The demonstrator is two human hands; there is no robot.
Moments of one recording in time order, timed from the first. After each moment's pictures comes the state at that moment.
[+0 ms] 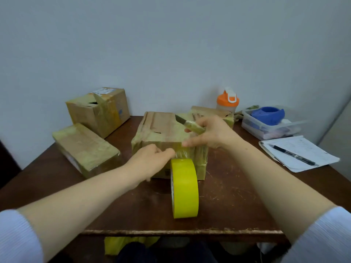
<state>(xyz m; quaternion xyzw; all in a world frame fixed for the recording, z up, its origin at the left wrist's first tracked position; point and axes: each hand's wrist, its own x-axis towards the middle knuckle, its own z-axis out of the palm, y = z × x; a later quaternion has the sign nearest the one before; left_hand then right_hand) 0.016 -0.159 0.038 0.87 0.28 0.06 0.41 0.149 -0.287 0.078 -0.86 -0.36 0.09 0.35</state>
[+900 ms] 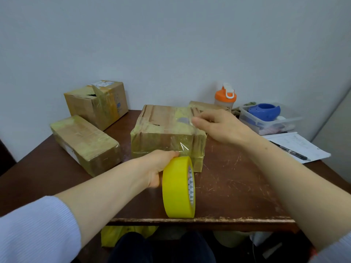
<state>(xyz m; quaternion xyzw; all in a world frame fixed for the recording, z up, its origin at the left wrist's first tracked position) 0.032 -0.183 0.016 0.66 0.33 -0.02 0.68 0.131 -0.313 0.089 -0.86 -0.41 0.02 0.31</state>
